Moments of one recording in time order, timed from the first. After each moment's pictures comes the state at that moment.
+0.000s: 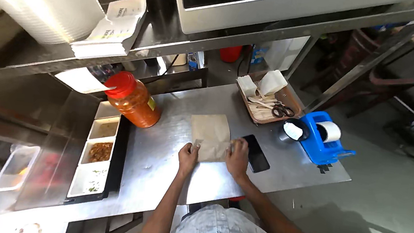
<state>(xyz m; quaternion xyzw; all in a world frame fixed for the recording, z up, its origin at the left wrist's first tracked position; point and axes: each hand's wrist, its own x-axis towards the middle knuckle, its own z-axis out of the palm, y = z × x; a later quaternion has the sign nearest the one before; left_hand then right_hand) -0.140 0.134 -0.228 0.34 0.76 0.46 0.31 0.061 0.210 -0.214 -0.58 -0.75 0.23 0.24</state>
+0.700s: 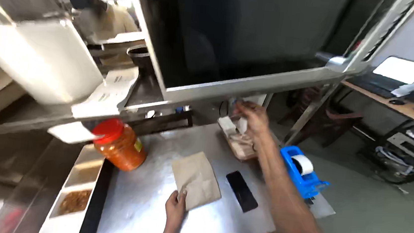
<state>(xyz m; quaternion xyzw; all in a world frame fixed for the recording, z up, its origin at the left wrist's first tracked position) -0.118 0.119 -0.231 0.31 0.76 0.50 0.28 0.078 0.382 0.060 -0.30 -0.57 0.51 0.57</state>
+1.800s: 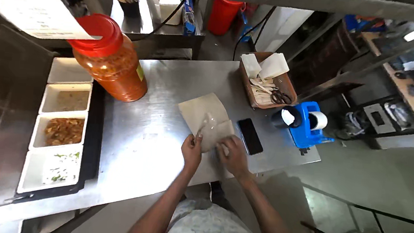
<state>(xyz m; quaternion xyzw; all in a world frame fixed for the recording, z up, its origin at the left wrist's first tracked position) -0.099 0.109 -0.248 0.23 0.71 0.57 0.35 0.063 0.166 -0.201 -0.45 -0.85 0.18 0.21</state>
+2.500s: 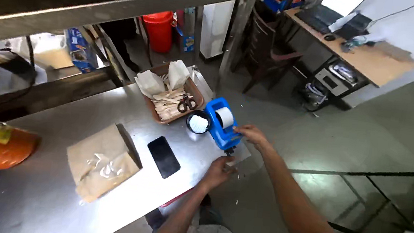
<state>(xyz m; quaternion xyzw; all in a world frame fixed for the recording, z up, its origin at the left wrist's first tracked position) 0.282 0.267 -0.221 0.58 0.47 0.27 0.61 0.460 0.408 -0.162 -0.68 -0.50 0.51 0.17</state>
